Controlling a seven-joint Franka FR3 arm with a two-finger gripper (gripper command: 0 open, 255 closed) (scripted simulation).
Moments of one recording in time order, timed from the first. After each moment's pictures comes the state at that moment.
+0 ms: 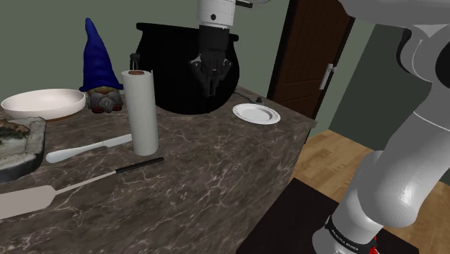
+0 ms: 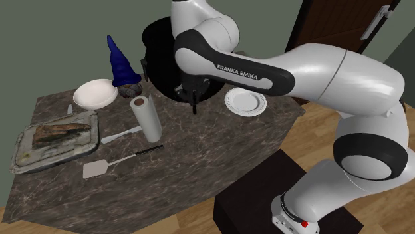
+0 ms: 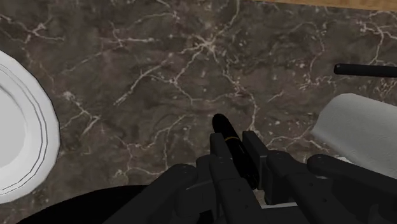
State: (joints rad) arm 0.09 -0.12 0.30 -1.65 0.04 1.54 0.49
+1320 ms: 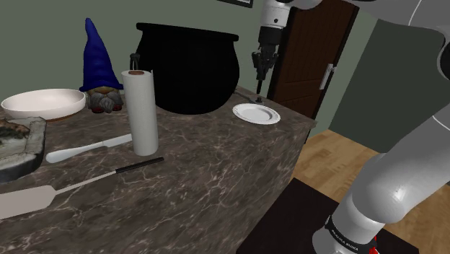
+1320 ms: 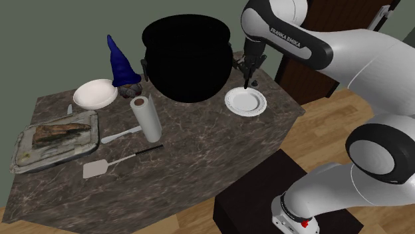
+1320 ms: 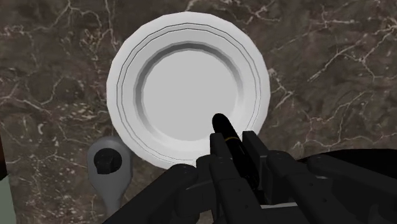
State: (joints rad) arm -0.10 -0.27 -0.02 -1.76 0.01 1.50 0.00
